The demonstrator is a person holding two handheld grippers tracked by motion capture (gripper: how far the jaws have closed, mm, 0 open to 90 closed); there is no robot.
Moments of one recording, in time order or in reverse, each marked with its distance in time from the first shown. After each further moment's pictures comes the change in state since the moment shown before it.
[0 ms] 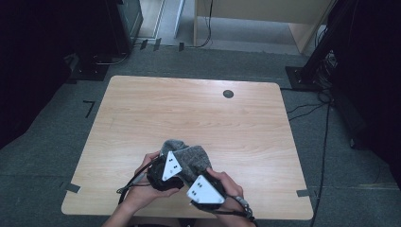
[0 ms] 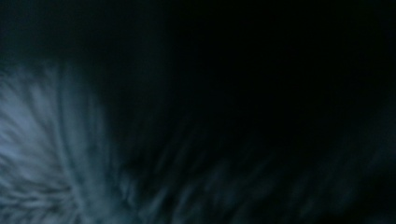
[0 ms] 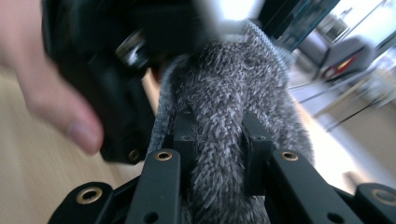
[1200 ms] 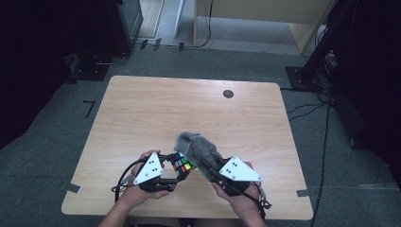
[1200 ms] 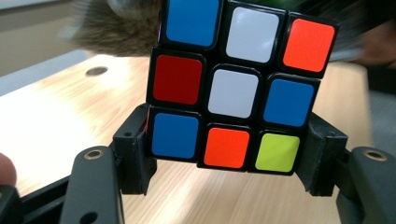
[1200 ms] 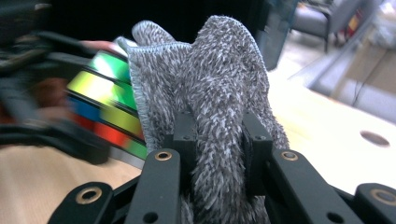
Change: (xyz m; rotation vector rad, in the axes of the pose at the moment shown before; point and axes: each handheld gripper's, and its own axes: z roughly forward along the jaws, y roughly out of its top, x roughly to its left) left arm 0.026 -0.023 -0.025 -0.440 -0.256 -0.114; right arm -0.067 -0.028 -0.020 -0.107 0.022 0.430
